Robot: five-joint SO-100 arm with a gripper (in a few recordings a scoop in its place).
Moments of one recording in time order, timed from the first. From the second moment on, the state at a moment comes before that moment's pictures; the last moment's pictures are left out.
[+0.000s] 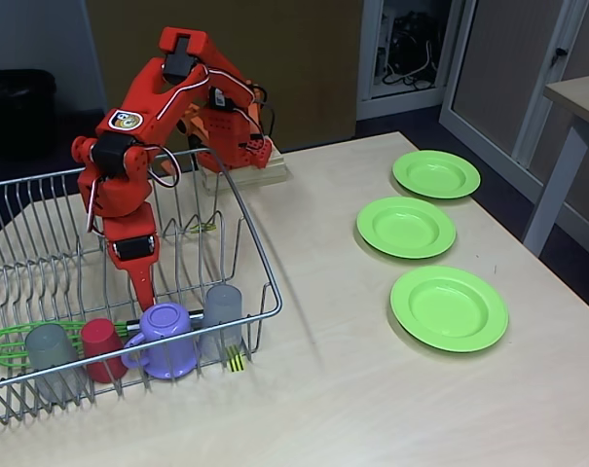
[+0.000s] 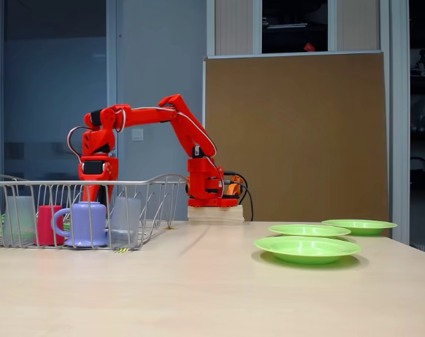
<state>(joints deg) 35.1 51.6 59.7 80.5 -42.5</state>
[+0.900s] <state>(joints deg) -4.5 88.3 88.3 71.7 -29.9</state>
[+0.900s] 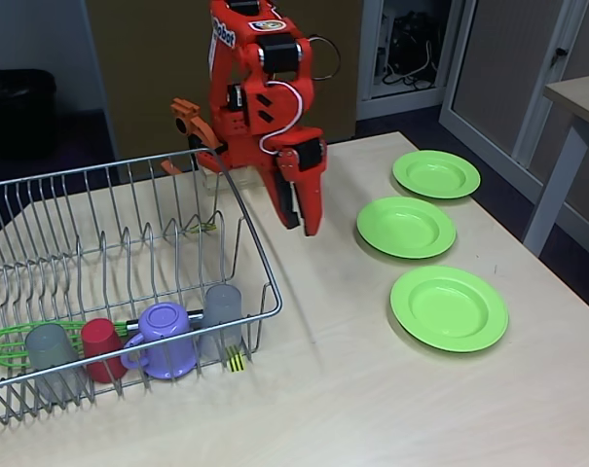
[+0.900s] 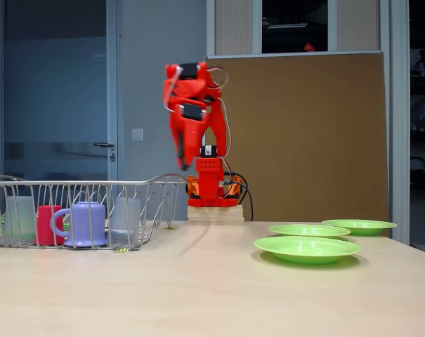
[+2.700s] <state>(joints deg) -25.7 44.3 69.6 52.6 -1.2</state>
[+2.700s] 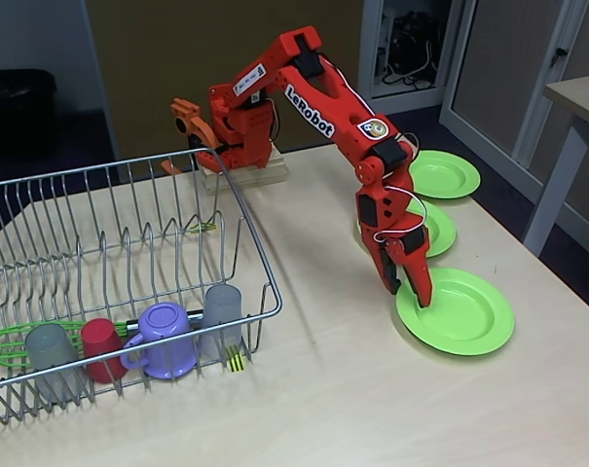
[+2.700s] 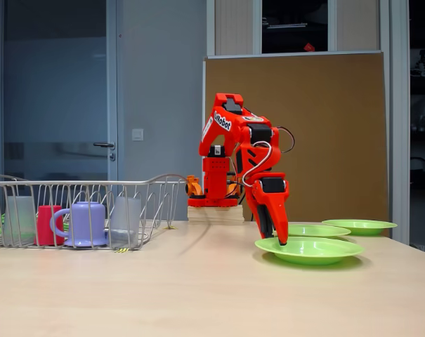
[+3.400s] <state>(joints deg) -24.7 34.5 51.7 64.2 7.2</state>
